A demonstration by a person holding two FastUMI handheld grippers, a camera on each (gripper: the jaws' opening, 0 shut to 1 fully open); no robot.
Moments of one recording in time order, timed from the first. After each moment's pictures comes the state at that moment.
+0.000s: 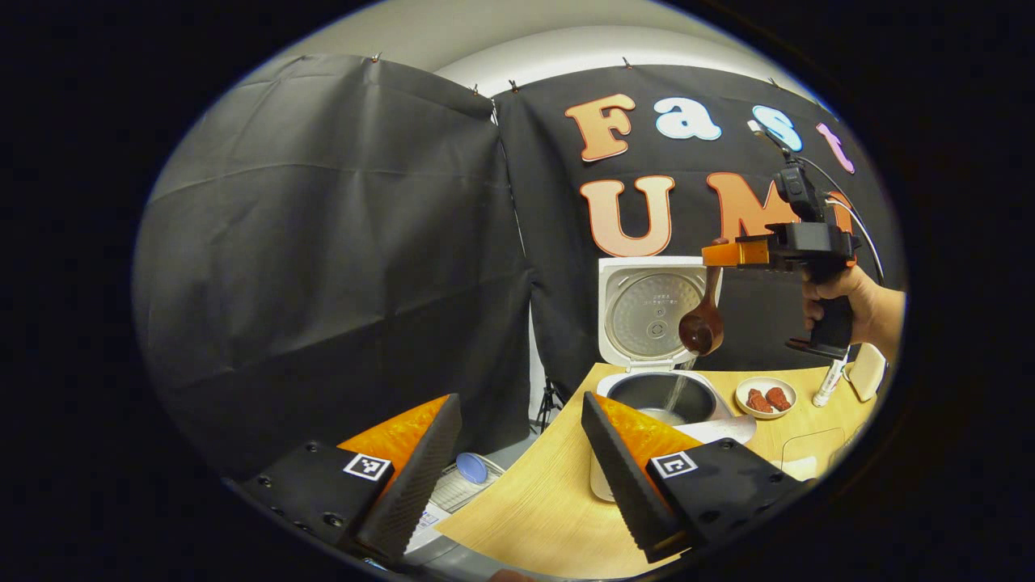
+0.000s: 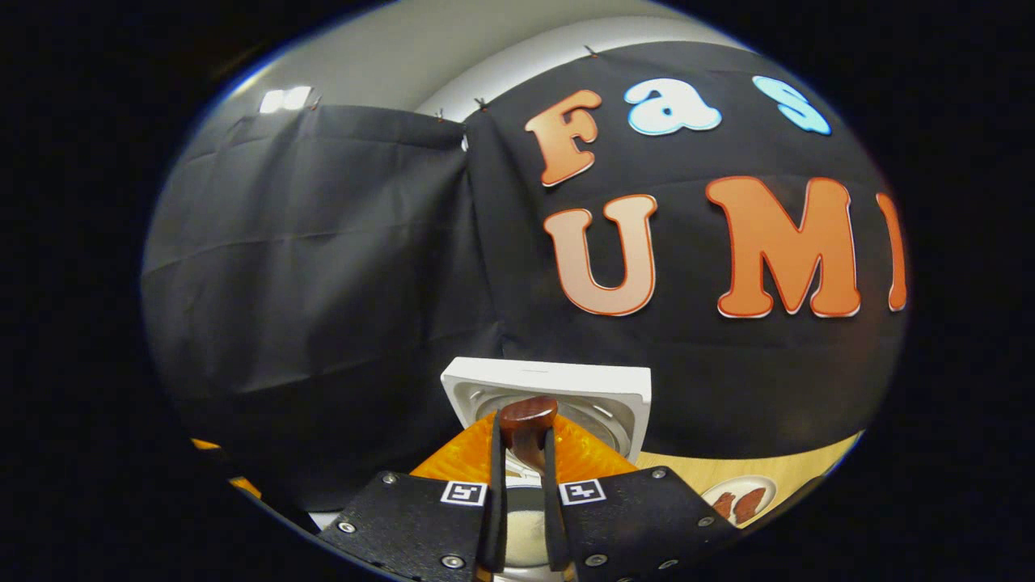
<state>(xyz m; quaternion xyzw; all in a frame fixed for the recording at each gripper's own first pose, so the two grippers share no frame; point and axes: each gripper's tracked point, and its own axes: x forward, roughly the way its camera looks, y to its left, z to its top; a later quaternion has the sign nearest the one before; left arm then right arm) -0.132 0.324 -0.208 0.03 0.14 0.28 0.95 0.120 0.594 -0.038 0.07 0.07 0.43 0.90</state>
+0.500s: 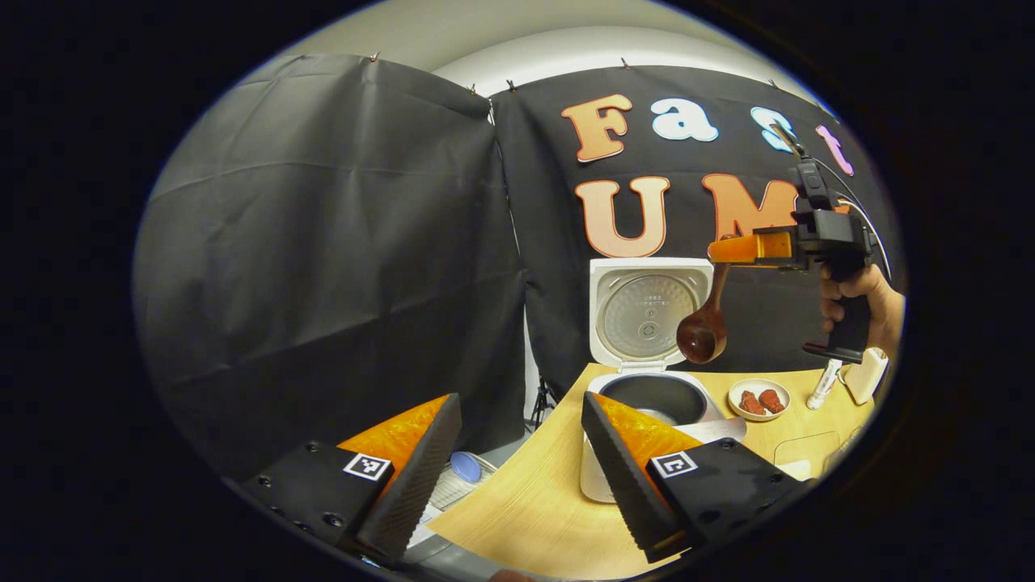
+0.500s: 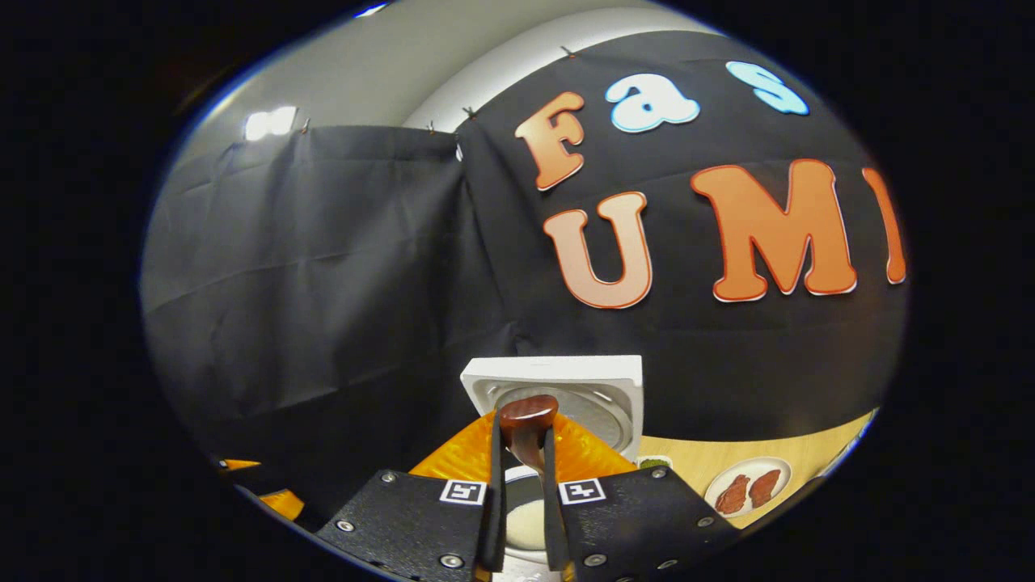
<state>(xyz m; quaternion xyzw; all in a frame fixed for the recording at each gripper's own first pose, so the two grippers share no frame) -0.127 0.311 -0.202 0.02 0.14 0.27 0.95 0.131 0.543 -0.025 0.15 0.10 0.42 0.89</state>
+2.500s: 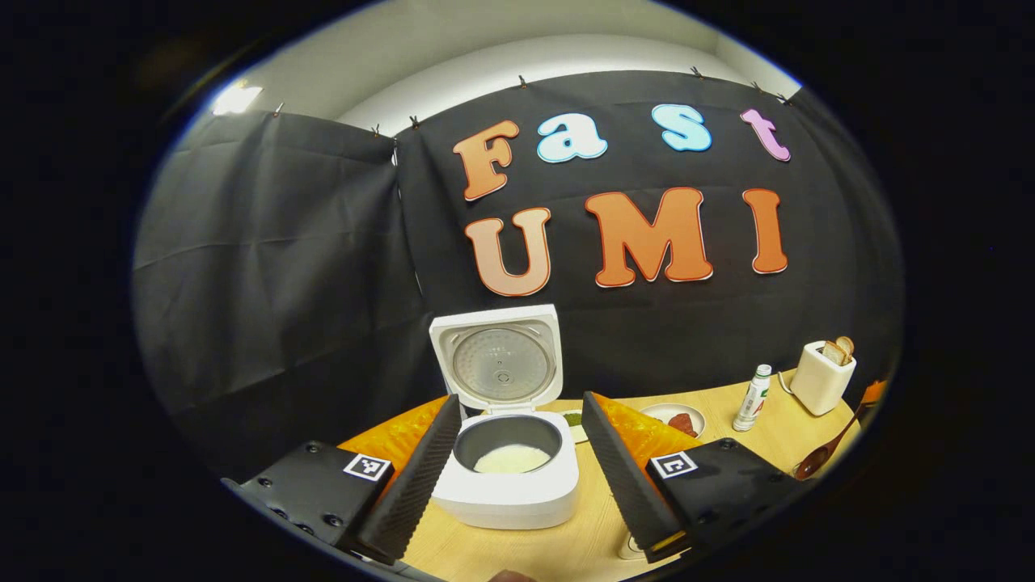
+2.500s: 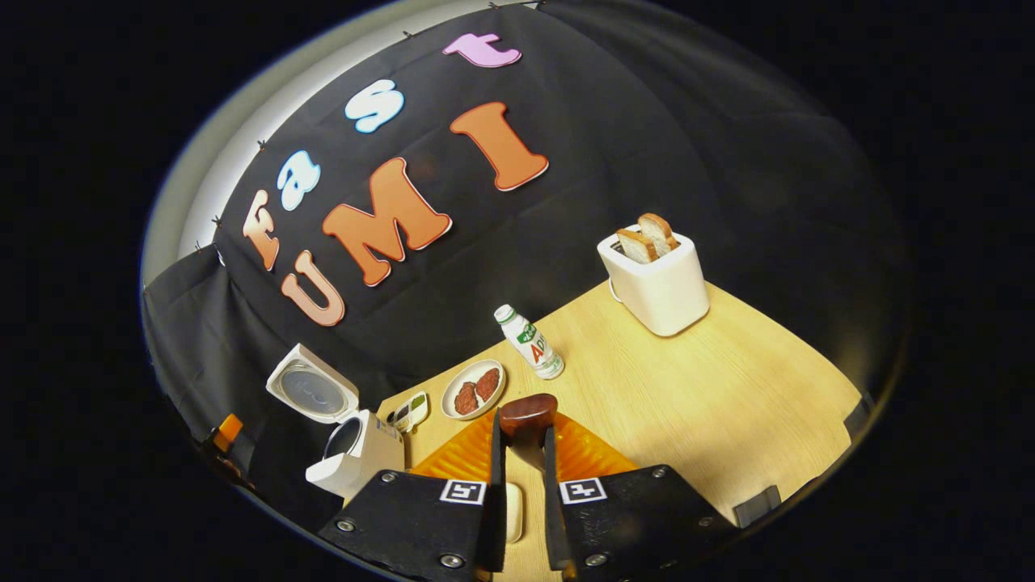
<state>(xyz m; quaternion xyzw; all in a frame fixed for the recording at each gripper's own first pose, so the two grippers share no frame) -0.027 0.094 -0.148 0.06 0.11 0.19 0.97 0.034 0.036 -0.279 0.32 0.26 0.07 0.91</state>
